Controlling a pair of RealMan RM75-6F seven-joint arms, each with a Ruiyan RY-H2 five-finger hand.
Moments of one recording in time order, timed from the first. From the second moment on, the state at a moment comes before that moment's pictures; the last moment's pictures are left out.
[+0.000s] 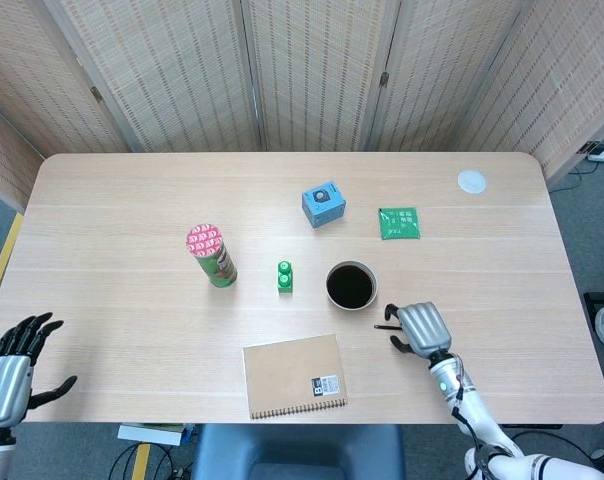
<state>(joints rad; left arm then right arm) -0.04 -1.24 -0.02 -1.50 1.54 1.56 -0.02 0.42 -1.61 0.11 -1.38 -1.30 1.02 -0.34</state>
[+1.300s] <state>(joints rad) -0.03 -1.25 -0.02 -1.49 1.53 1.56 -0.03 0.47 -1.62 0.04 -1.31 -1.29 0.97 -0.32</state>
